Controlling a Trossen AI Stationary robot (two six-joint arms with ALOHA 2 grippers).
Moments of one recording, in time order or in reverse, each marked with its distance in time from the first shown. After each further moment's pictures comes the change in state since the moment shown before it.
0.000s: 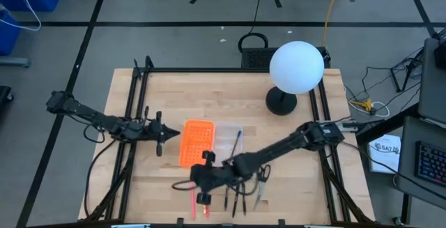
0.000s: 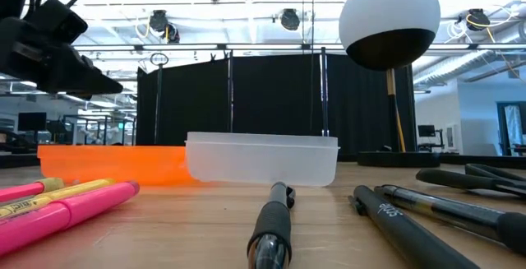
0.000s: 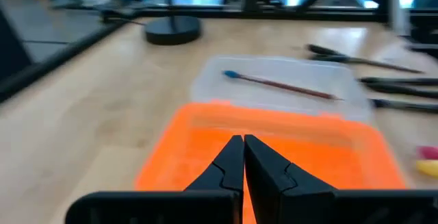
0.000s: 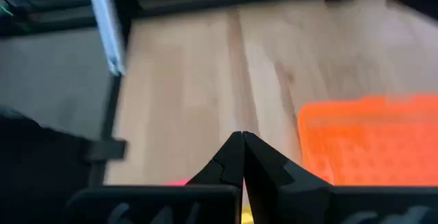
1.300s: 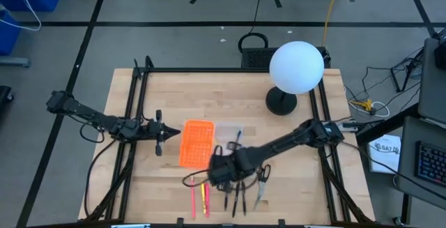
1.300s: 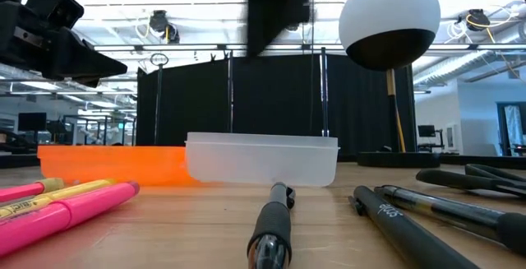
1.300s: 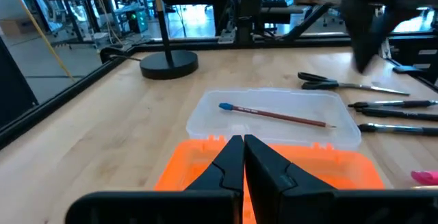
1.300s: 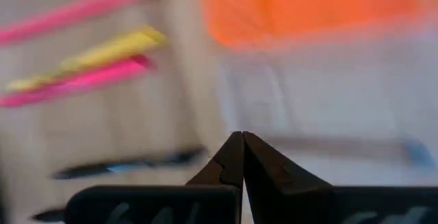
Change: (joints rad) left arm 0.000 -0.001 0.000 0.111 -0.013 0.103; right arm -0.004 -0.054 0.030 -0.702 -0.018 0.244
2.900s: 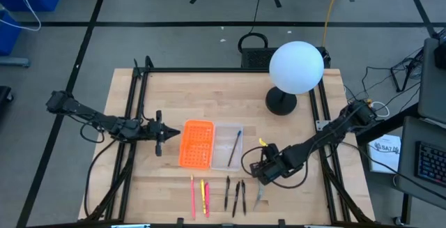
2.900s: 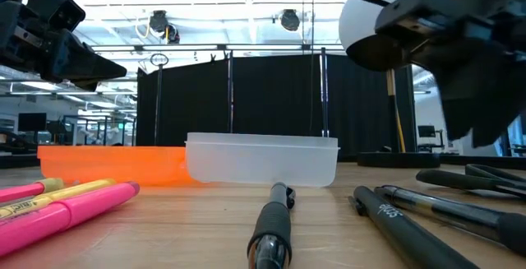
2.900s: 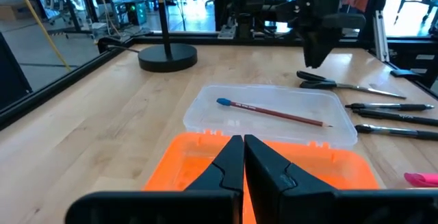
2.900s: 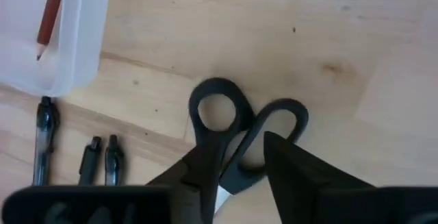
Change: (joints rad) left arm 0.000 0.001 0.000 -0.016 0.002 -0.055; right arm 0.130 -0.536 -1.015 0.463 -0.115 1.219
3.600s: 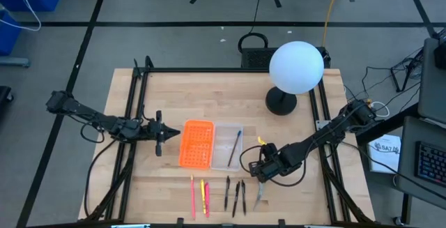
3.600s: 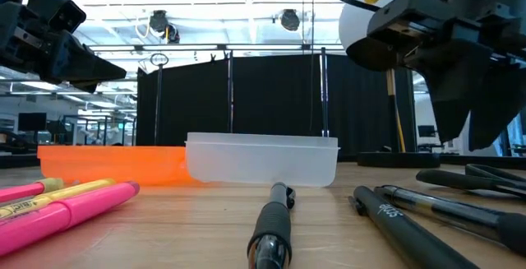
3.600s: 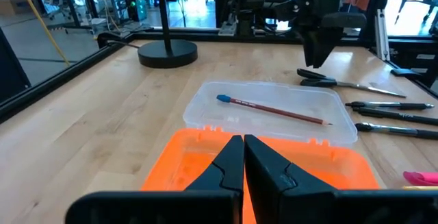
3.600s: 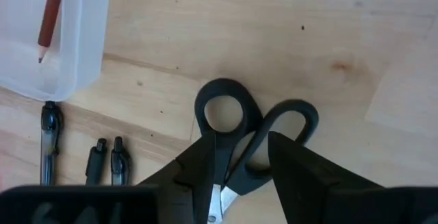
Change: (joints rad) left arm 0.000 0.000 0.000 -0.013 0.000 -0.019; right arm -0.024 0.008 0.001 0.008 -0.038 0.000
